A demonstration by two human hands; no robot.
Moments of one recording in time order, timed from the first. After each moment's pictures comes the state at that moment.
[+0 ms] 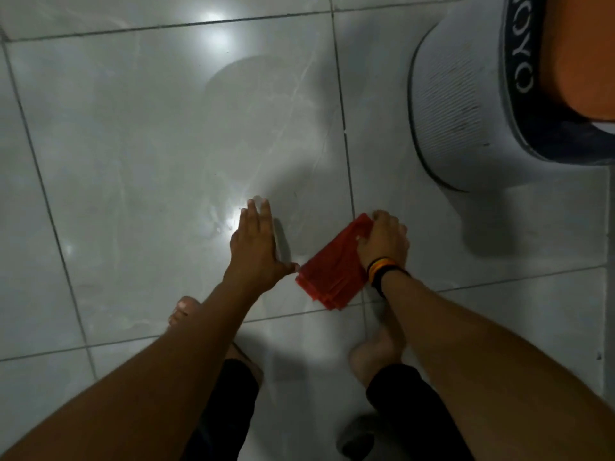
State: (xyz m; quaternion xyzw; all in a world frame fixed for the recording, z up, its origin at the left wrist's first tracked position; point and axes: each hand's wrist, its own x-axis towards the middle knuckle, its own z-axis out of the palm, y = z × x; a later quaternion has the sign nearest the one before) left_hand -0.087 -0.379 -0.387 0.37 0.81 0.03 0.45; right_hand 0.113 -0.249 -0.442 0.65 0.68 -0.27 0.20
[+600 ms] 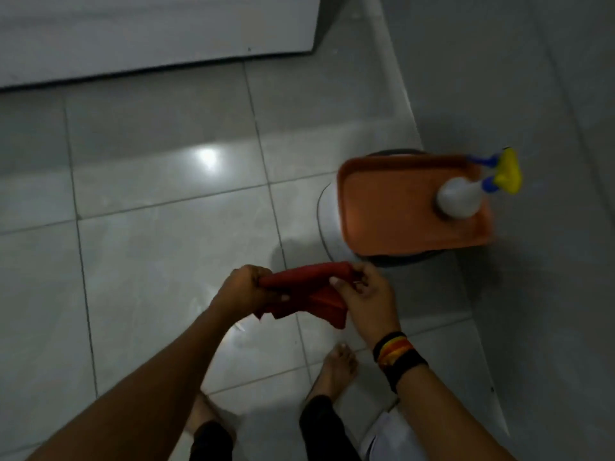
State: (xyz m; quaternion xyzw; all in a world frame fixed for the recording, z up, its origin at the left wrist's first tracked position) left_hand -0.098 -0.222 -0.128 0.35 0.74 0.16 0.55; right_hand 0.127 -0.148 -0.072 0.63 0.51 -0.56 -0.16
